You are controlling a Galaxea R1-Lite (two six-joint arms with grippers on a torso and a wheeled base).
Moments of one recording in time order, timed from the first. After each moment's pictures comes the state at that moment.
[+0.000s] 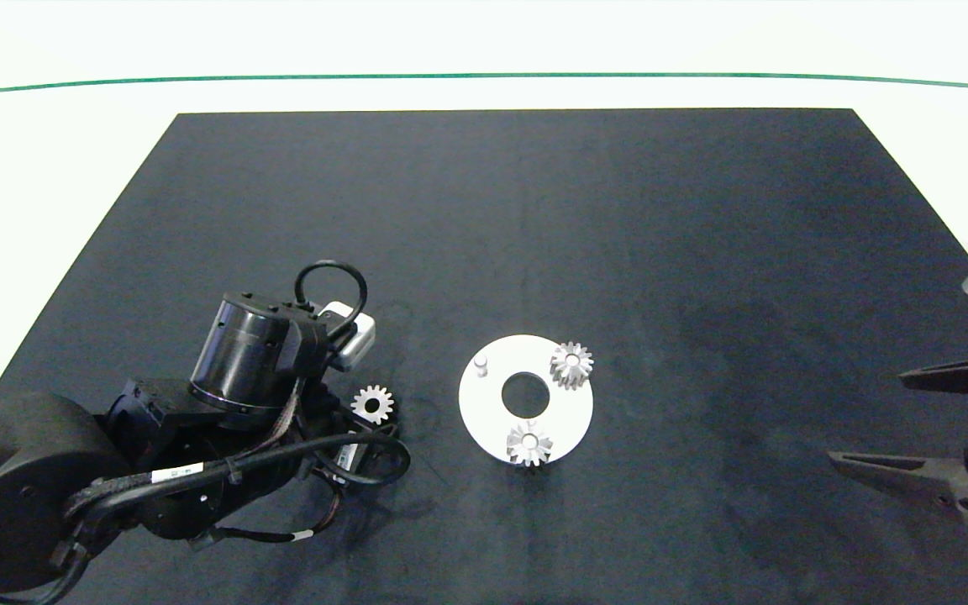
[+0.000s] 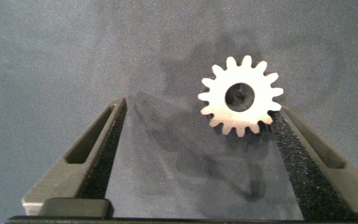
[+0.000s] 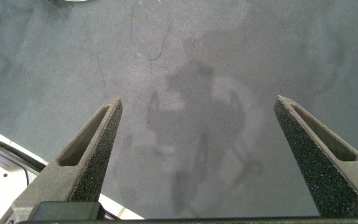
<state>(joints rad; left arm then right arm) -0.60 1.61 -0.78 -0.18 0.37 0.09 0.43 1.17 -1.02 0.50 -0.04 -0.22</state>
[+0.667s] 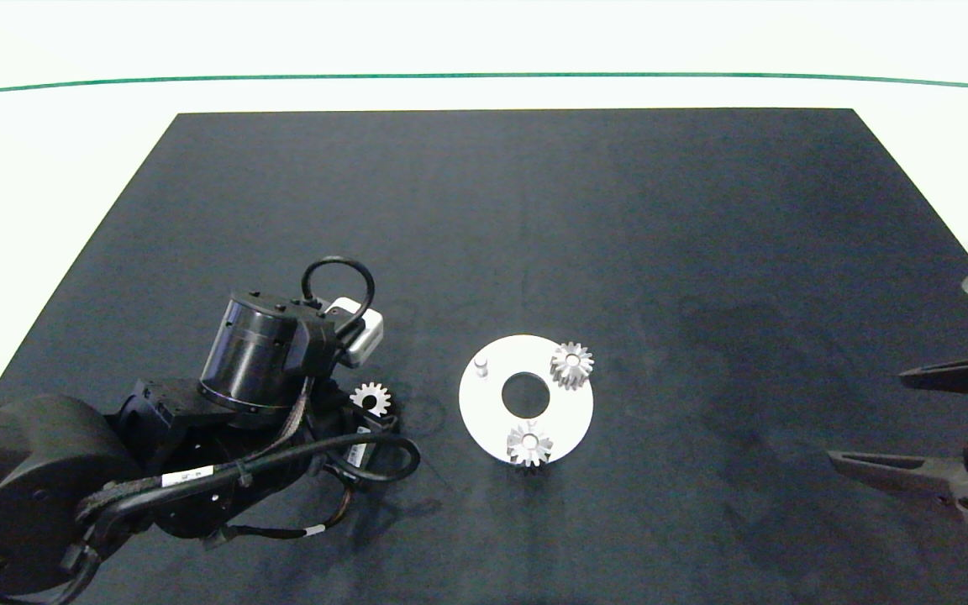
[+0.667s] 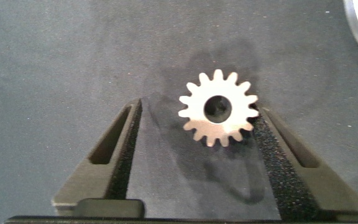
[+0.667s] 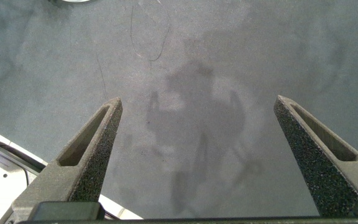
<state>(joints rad) -0.62 1.62 -0.79 -0.21 0.37 0.08 0.43 1.17 -1.02 0.50 -0.04 -0.22</state>
